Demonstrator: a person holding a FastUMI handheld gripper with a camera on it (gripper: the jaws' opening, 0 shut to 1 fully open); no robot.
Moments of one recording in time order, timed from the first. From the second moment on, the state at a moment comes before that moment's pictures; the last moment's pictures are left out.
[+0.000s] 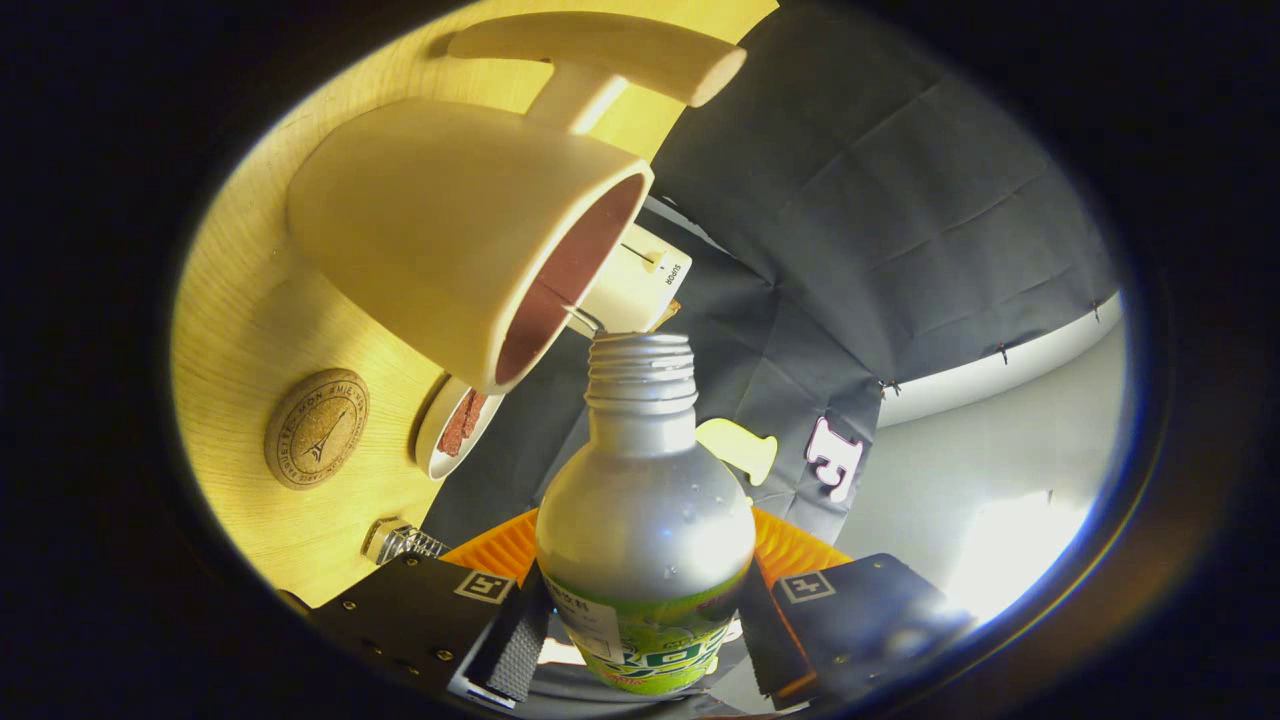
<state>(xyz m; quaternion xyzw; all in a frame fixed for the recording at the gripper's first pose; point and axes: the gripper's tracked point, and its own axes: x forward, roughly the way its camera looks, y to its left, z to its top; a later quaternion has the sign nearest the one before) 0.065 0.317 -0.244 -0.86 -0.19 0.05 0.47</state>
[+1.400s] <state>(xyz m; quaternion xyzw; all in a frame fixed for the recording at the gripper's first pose) 0.065 0.298 -0.244 -0.73 -0.14 0.04 0.66</state>
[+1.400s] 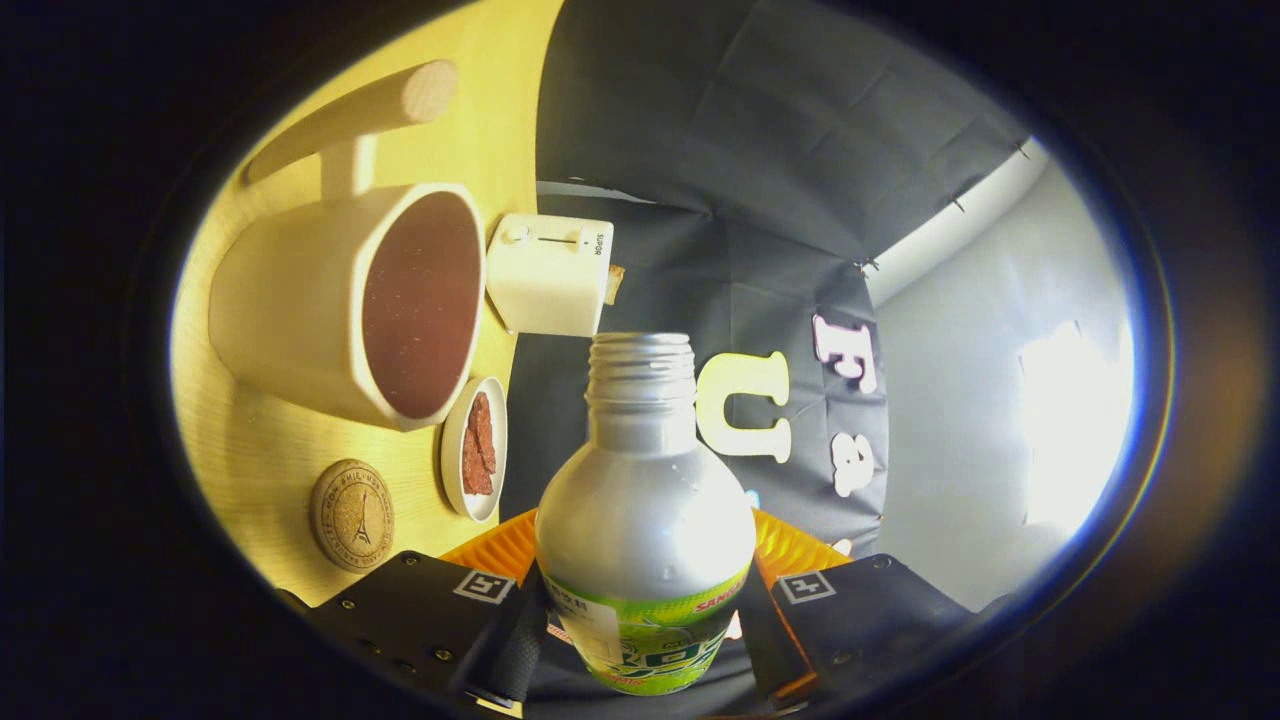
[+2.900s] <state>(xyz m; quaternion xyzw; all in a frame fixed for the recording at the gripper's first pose) 0.077 0.256 -0.229 -0.38 -0.03 0.06 0.92</state>
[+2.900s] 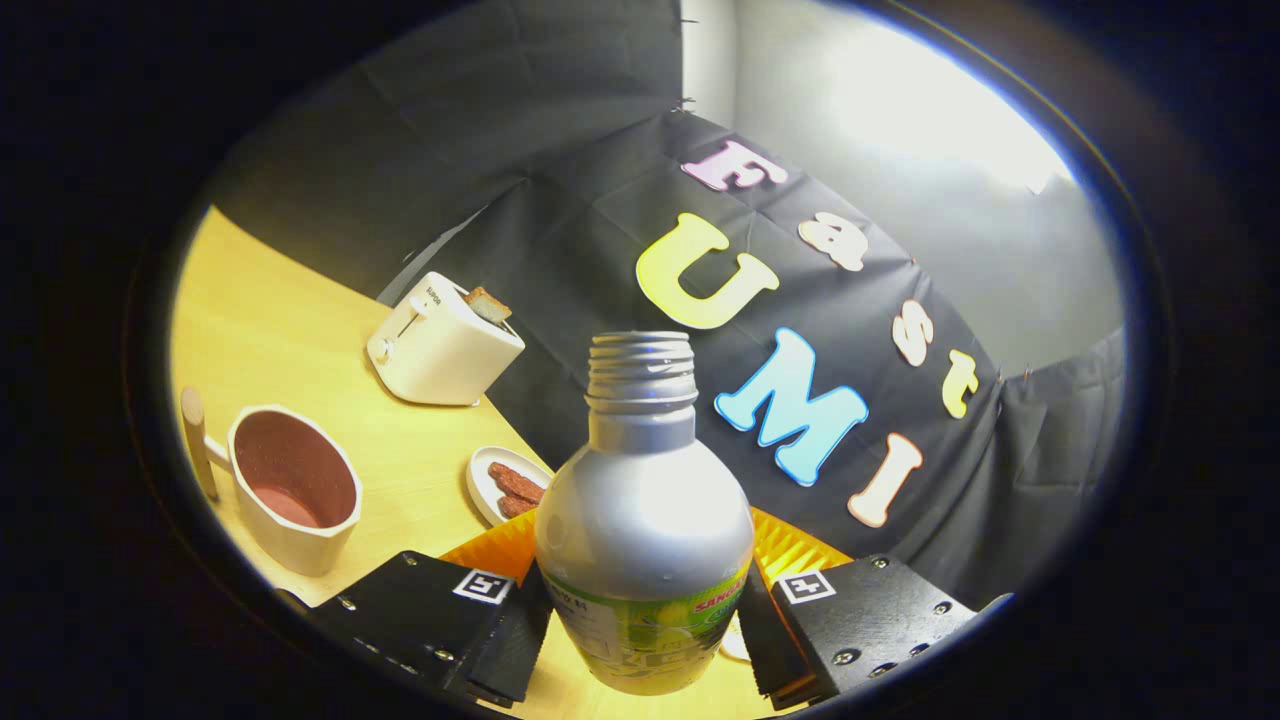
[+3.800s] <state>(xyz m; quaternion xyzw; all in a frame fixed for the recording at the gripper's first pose) 0.091 0.251 -0.242 -0.01 0.11 0.14 0.98</state>
